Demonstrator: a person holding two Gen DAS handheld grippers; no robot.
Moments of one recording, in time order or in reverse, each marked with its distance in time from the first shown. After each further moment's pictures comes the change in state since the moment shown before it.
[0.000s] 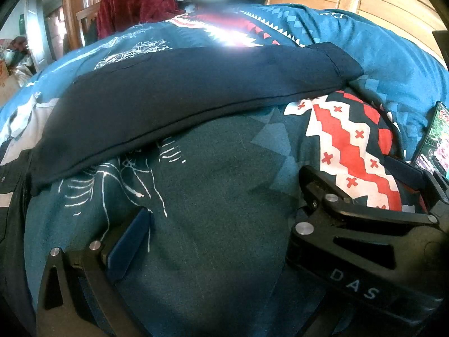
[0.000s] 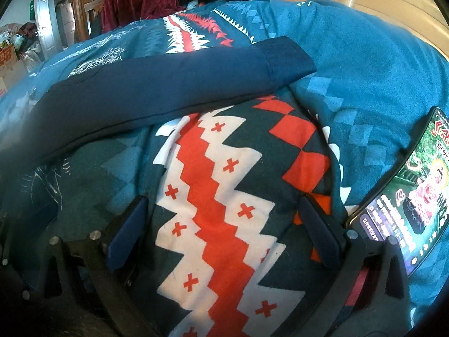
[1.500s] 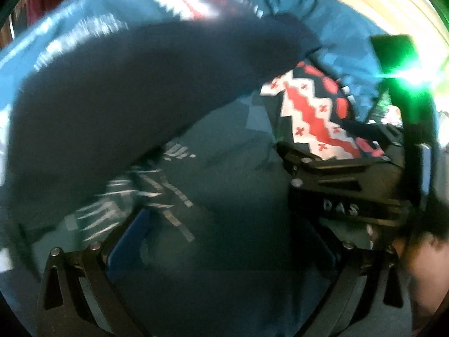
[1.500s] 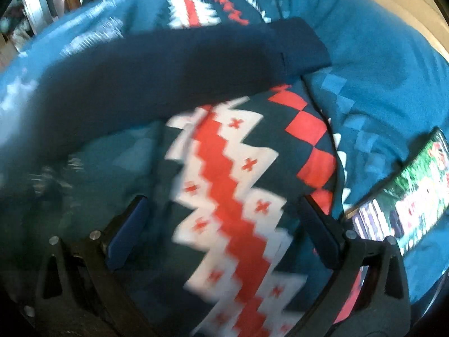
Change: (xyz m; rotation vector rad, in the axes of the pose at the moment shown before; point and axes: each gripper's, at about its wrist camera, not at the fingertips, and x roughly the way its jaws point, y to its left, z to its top) left arm -0.025 0.051 0.061 0.207 0.227 -0.311; right arm 0.016 0.019 0.052 -0.003 0.227 0.001
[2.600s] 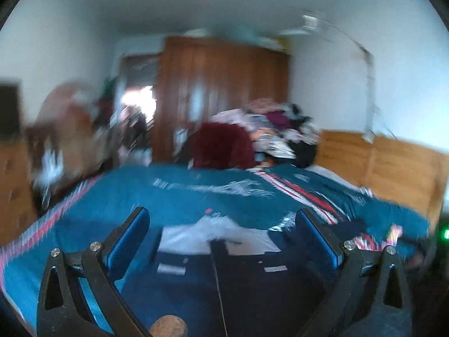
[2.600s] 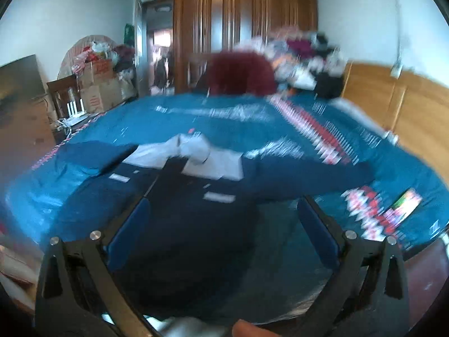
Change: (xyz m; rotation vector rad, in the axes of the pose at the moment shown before) left arm -0.509 0.242 -0.330 -0.414 -0.936 0.422; right arm -0.294 0.254 -0.127 -0.186 -0.574 0.274
